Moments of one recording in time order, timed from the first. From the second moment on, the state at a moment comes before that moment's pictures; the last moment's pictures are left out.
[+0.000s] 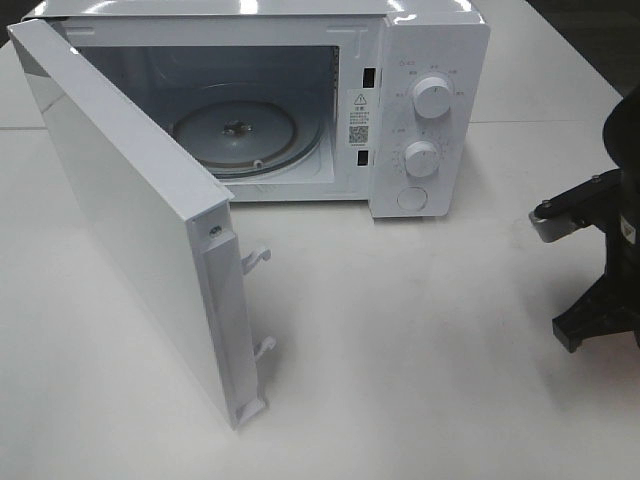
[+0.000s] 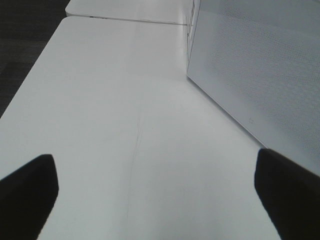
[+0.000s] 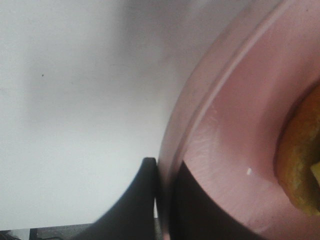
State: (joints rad) left arm -0.01 0.00 -0.50 0.03 1.04 -0.08; right arm 0.36 1.59 -0.78 -0.43 0.96 0.39
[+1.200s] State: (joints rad) left arm -0.01 0.00 -0.50 0.03 1.04 -0.08; right arm 0.65 1.30 -0.65 -0.49 1.09 0.40
